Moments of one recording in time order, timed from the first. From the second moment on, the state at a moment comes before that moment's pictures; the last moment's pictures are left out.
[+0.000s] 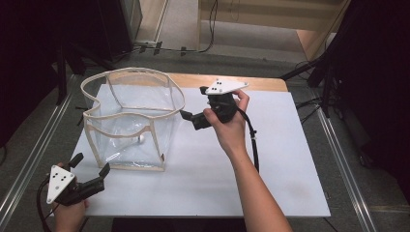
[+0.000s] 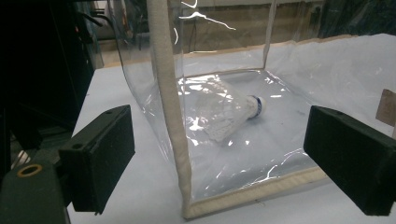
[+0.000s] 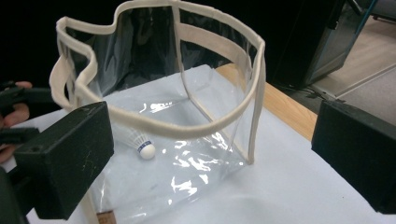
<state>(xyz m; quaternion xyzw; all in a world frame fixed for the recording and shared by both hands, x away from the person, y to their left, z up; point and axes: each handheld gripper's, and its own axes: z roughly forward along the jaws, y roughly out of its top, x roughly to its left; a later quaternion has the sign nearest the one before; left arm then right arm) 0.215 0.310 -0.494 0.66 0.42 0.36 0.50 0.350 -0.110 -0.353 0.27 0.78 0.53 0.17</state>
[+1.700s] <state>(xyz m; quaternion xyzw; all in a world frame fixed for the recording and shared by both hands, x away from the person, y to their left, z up) 0.215 0.309 -0.494 0.66 0.42 0.36 0.50 0.302 -0.188 -0.428 0.32 0.77 0.53 0.15</state>
